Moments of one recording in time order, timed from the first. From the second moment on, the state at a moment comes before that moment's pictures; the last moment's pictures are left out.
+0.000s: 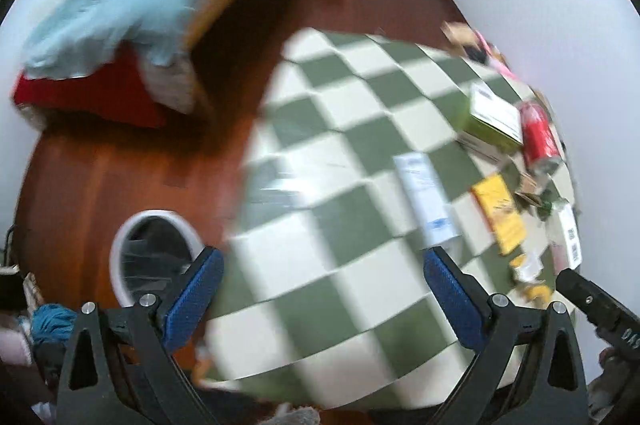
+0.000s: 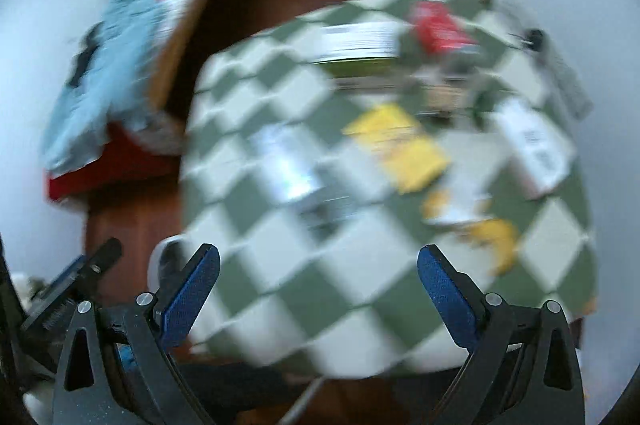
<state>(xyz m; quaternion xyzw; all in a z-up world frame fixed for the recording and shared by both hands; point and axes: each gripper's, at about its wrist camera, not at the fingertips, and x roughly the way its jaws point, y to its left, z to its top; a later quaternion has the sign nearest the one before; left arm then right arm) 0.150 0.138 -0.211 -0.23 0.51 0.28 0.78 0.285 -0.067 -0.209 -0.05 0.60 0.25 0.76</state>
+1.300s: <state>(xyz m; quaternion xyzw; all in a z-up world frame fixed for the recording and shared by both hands) 0.219 0.062 -0.227 -0.16 0.51 0.23 0.81 0.389 -0.145 -0.260 -0.08 0.59 0.18 0.78</state>
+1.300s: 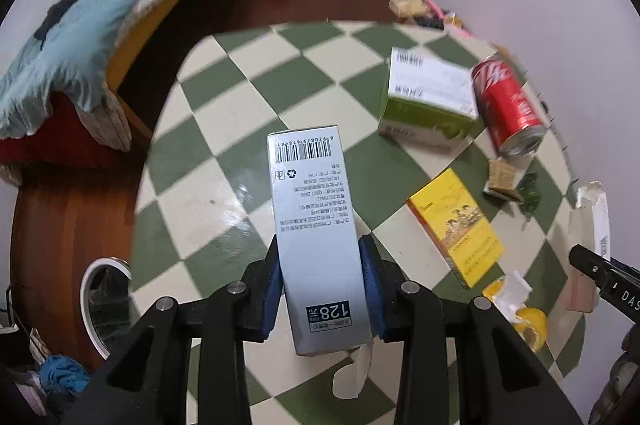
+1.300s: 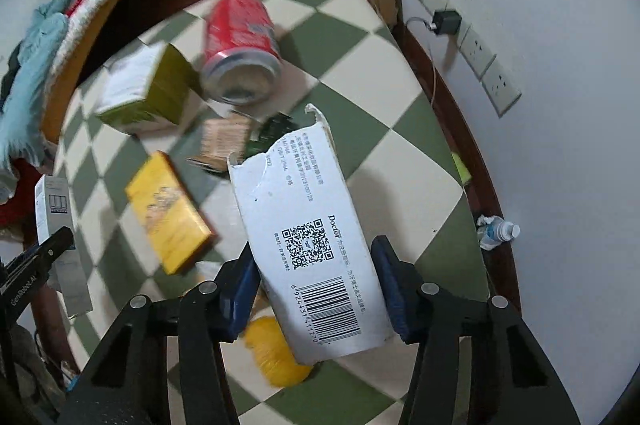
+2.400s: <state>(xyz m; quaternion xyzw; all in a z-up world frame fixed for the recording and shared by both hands) -0.134 0.341 -0.284 -0.38 0.47 0.39 0.69 0.068 0.215 -0.307 -0.13 0.62 0.46 0.62</state>
